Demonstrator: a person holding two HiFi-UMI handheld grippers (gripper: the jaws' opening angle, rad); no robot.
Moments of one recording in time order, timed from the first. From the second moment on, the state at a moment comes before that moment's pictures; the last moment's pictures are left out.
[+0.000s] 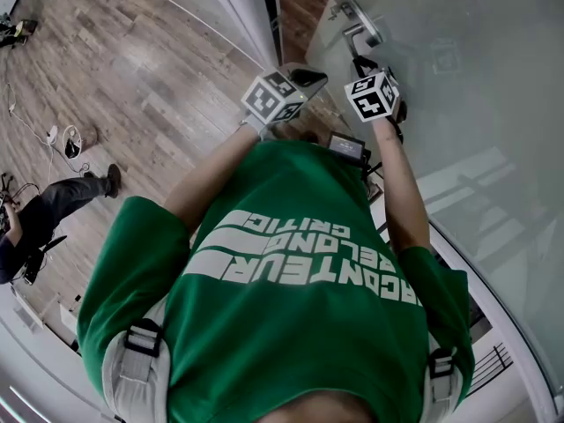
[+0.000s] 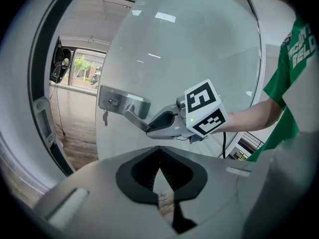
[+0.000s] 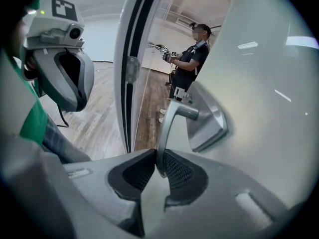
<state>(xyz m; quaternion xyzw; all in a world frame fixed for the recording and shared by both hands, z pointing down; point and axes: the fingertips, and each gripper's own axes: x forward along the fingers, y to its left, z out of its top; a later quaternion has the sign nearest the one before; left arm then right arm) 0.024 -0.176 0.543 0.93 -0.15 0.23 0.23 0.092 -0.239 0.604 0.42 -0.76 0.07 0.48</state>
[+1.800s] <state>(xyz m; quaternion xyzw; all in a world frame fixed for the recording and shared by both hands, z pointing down) 0.120 -0.159 0.509 0.94 -0.17 0.15 0.25 0.251 -0.341 0.582 0.53 -0.70 0.09 0.47</state>
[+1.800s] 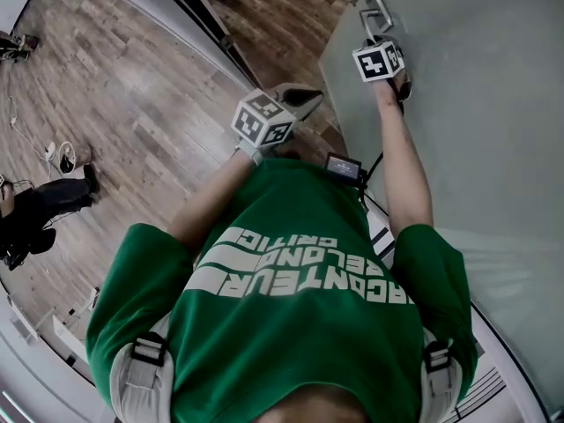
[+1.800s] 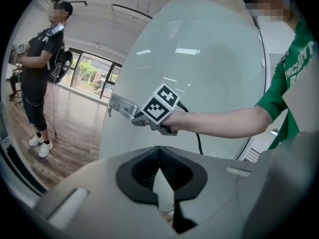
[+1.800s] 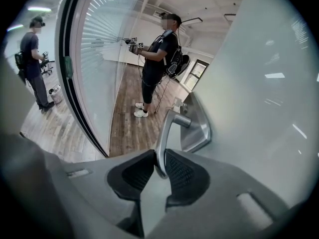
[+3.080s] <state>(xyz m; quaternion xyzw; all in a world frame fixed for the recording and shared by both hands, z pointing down) 0.273 -0.302 0.525 0.96 0.00 0.18 0.22 0.381 -0.379 0.595 0.60 -0.63 0.12 0.47</state>
